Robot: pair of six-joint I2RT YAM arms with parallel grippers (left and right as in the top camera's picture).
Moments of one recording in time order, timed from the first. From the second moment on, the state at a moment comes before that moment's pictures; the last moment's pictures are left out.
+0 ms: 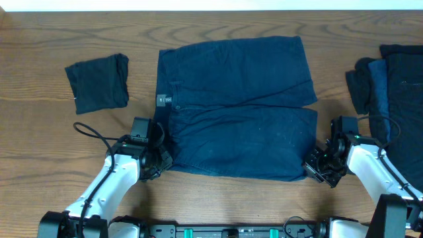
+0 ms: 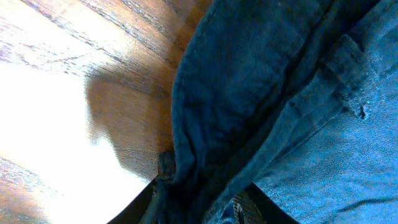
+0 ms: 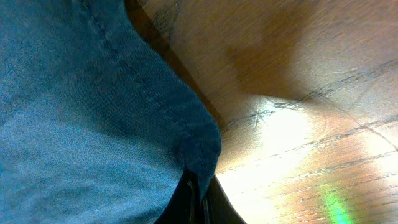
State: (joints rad) left arm -0.16 1.34 0.54 -0.60 0.16 -0.77; right arm -0.11 1.42 0.60 -0.81 -0.23 0.62
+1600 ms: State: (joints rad) left arm -0.16 1.35 0.63 -0.85 0.20 -0.66; right arm -0.11 1.42 0.73 -0.96 -0.22 0.52
